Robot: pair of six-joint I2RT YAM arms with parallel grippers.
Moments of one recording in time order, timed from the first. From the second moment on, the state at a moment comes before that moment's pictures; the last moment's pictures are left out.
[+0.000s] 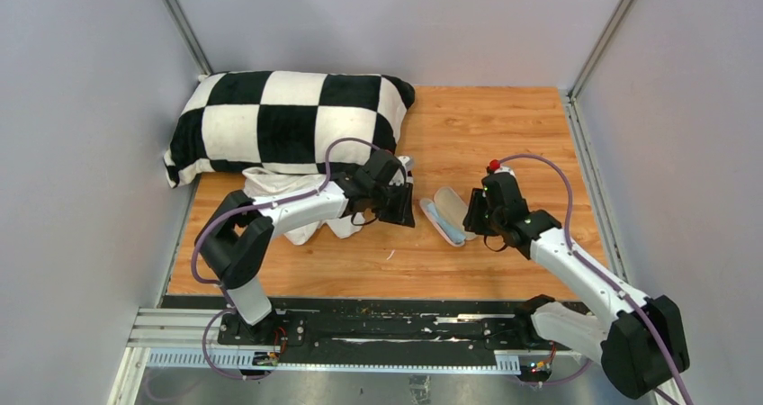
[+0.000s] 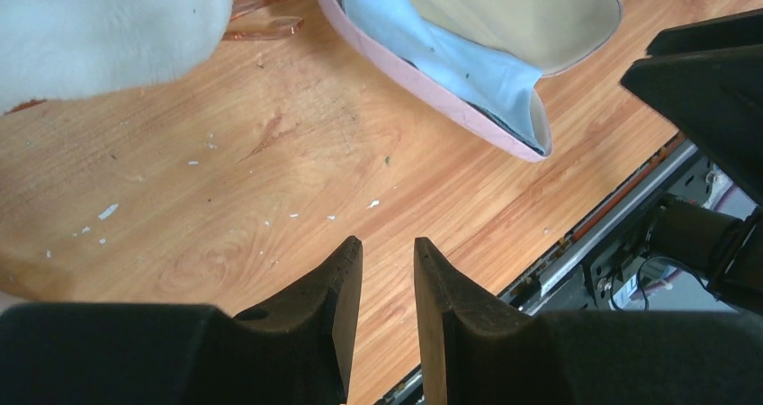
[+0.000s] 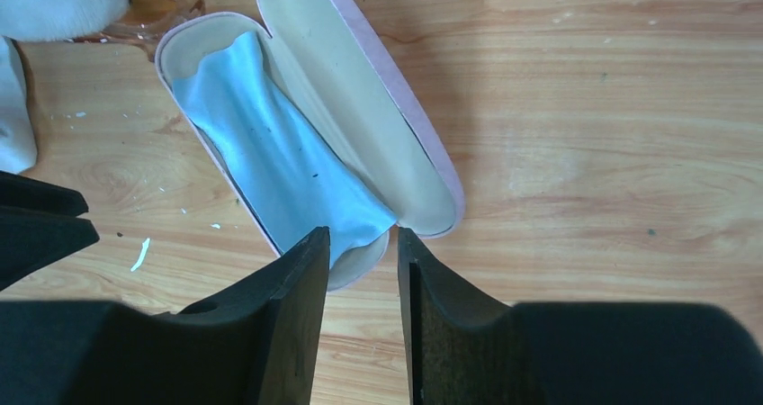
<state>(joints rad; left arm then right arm) -0.79 1.71 1.13 -0.28 0.26 -0.54 0.44 1.04 0.64 -0.44 0.10 0.48</state>
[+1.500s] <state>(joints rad) -0.37 1.05 0.83 -0.50 0.12 -0.63 0.75 1.68 1.18 -0.31 -0.02 0.19</state>
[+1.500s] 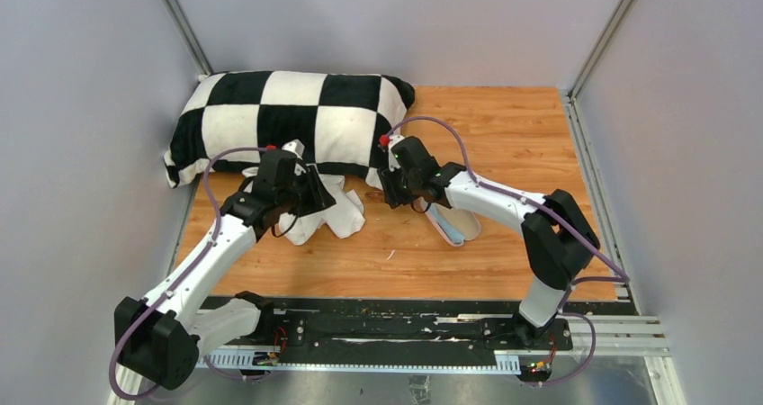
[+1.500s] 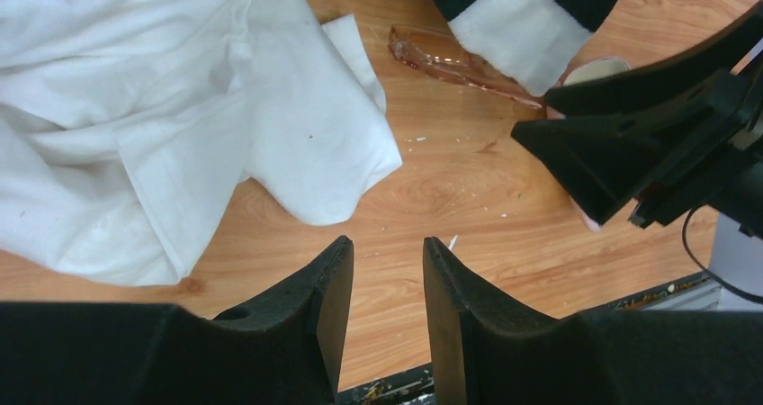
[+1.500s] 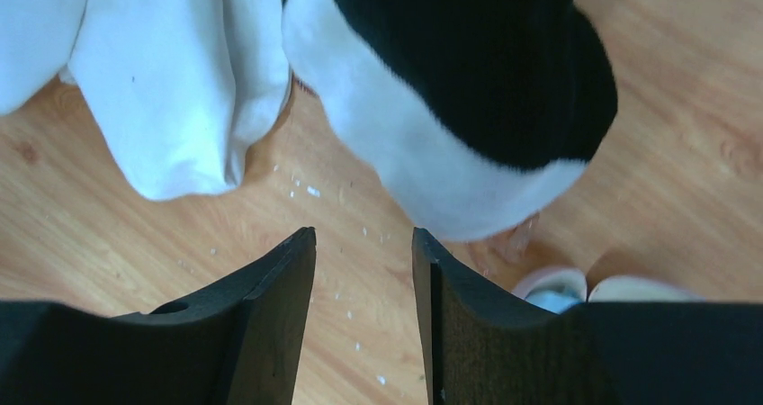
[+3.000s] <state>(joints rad) -0.37 1.06 0.74 -0.50 0.19 -0.61 0.74 1.66 1.18 -0.24 0.05 0.31</state>
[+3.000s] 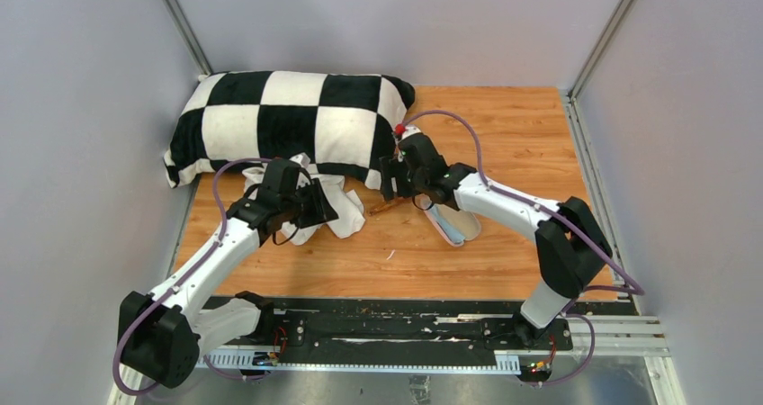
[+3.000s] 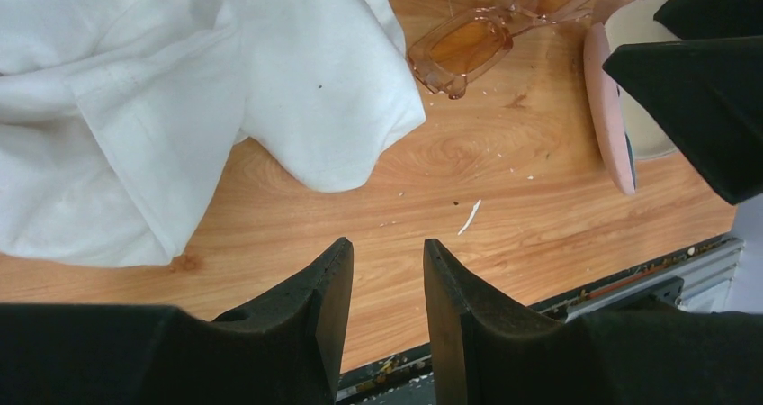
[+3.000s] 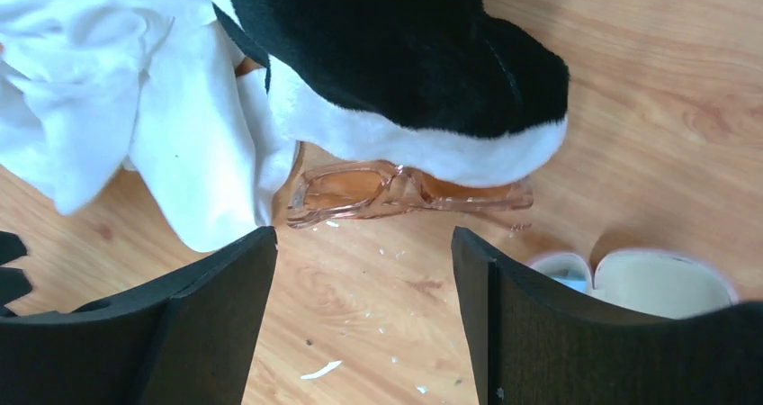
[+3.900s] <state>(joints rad) -0.37 0.99 0.70 -0.50 0.20 -0.61 0.75 1.84 1.19 -0.37 0.07 1.24</state>
